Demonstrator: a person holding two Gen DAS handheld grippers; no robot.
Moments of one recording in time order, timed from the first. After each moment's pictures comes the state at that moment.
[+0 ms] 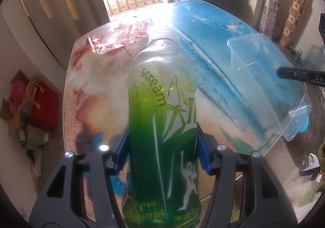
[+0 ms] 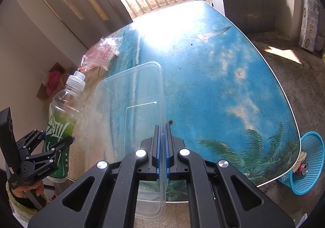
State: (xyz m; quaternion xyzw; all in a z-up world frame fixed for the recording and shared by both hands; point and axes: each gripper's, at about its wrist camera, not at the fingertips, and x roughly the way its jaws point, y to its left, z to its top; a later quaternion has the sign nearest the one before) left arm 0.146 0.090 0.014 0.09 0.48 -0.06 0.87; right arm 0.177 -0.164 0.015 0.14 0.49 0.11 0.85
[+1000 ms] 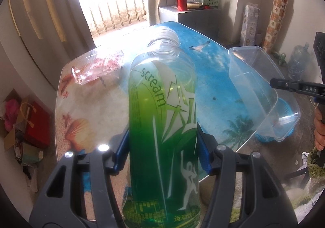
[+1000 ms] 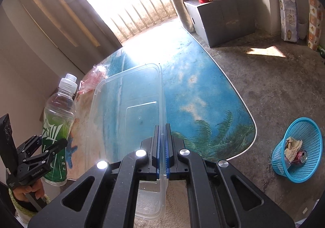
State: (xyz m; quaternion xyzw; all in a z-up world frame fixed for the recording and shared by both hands) left arm 0.122 0.030 0.058 0.10 0.43 -0.11 0.89; right arm 0.118 -0.241 0.039 0.20 0.43 0.07 0.88
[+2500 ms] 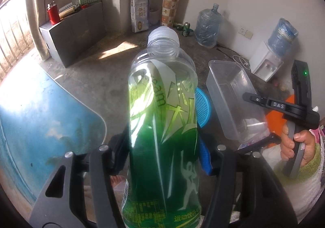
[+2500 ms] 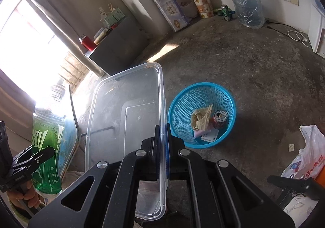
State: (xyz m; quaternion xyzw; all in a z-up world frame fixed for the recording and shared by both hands) left arm 0.087 -0.302 0.025 0.15 0.45 -0.43 0.77; right arm -0.109 -0.519 -0.020 0.36 0.35 -0.21 0.84
